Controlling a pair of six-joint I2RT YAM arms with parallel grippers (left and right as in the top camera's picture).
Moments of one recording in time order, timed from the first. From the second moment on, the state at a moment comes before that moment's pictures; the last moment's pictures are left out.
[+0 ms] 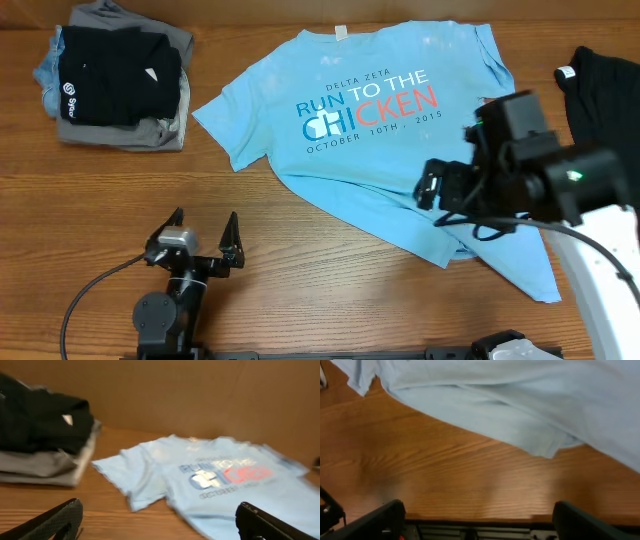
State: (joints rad) left arm 0.02 0.02 0.01 -0.03 0.19 -0.25; right arm 0.30 1.33 1.52 -1.50 -0.20 0.53
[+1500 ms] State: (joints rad) left arm 0.02 1.77 1.63 -1.06 0.19 -0.25; right arm 0.30 1.32 1.45 -1.35 -0.37 0.54
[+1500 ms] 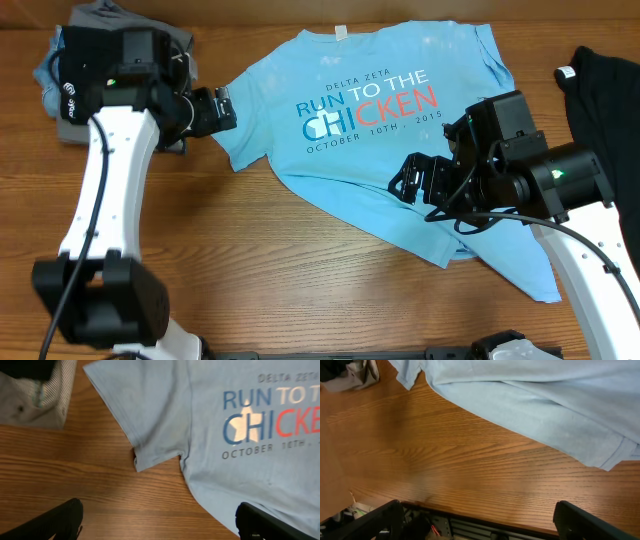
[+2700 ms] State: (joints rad) left arm -0.04 2.19 1.64 -0.91 0.11 -0.25; right arm 0.30 1.32 1.12 -1.26 -0.34 0.70
